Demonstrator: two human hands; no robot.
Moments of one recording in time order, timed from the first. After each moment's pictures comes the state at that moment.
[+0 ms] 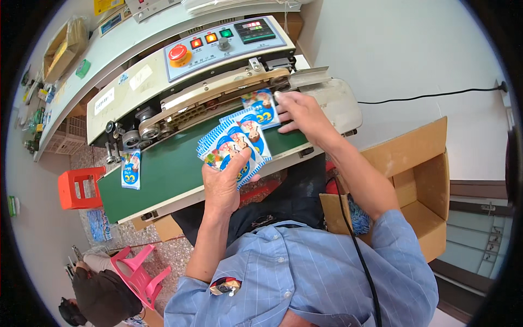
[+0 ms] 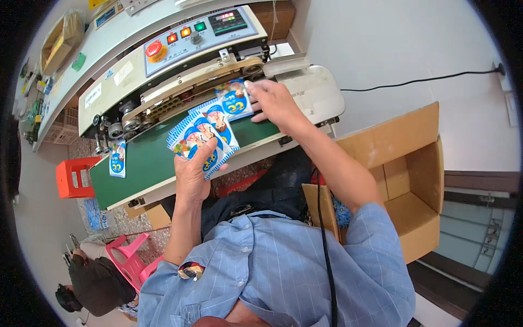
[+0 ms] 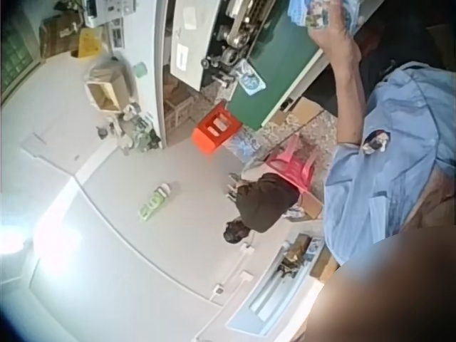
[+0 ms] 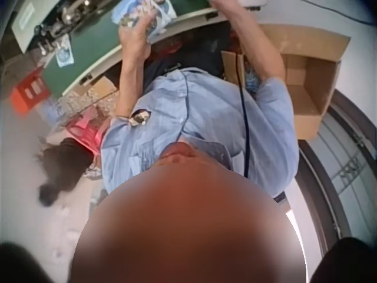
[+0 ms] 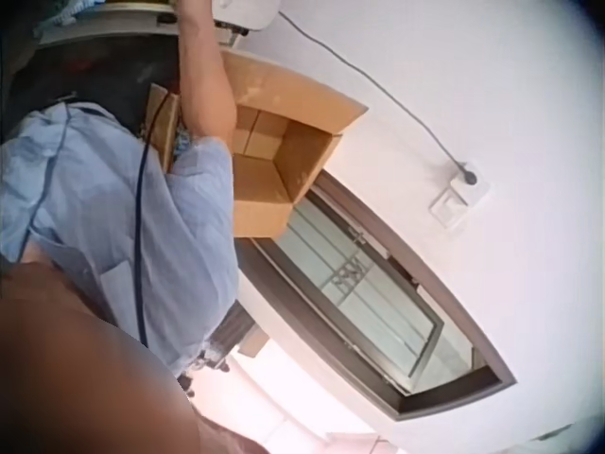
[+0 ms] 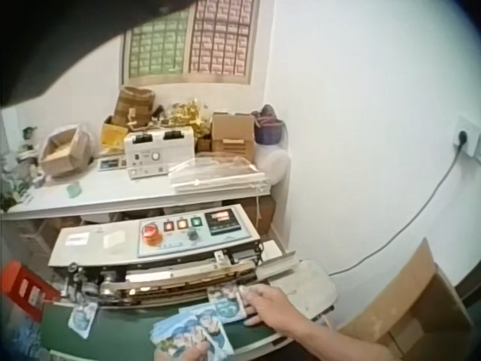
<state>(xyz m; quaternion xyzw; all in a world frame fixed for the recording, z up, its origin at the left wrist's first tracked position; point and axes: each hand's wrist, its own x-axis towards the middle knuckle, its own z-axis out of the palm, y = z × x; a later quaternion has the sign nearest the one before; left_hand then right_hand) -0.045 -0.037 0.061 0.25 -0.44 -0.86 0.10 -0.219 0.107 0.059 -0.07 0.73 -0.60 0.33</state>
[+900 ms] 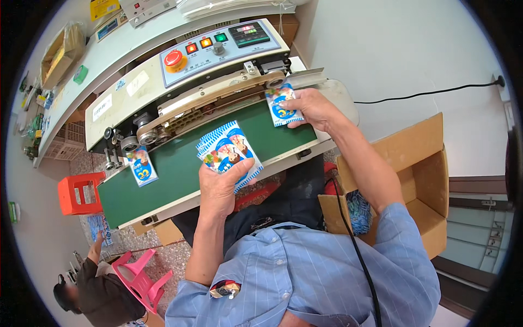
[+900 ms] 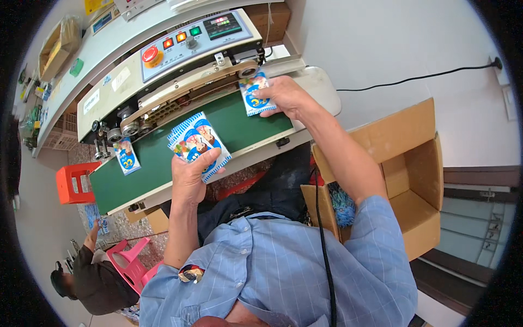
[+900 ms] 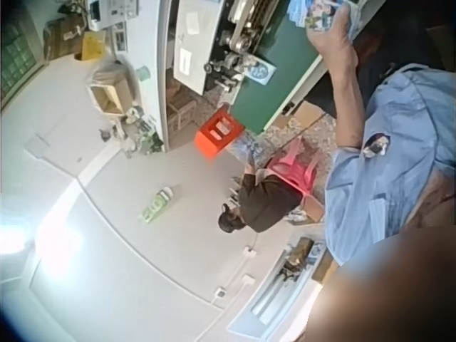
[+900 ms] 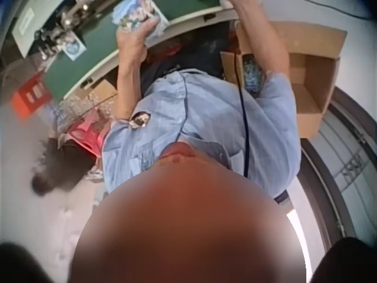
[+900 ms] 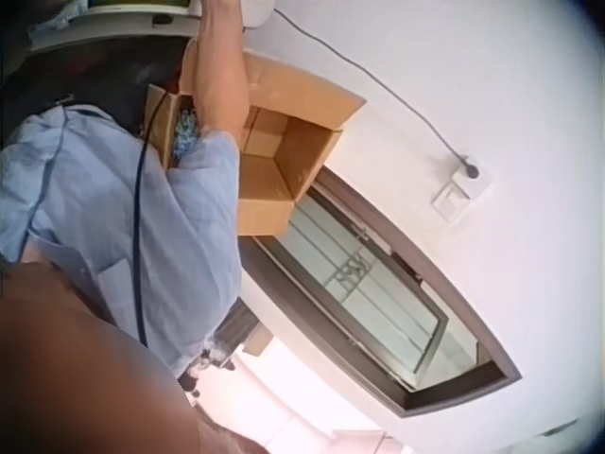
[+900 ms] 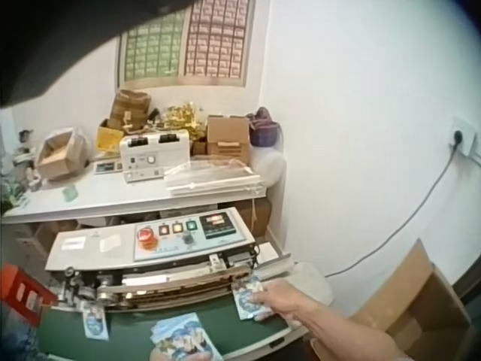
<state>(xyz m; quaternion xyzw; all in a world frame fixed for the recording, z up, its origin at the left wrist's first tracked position) -0.042 -0.044 0.059 0.23 -0.47 -0.85 0.07 -0.264 0.125 0.050 -0.05 0.70 -0.58 0.42</state>
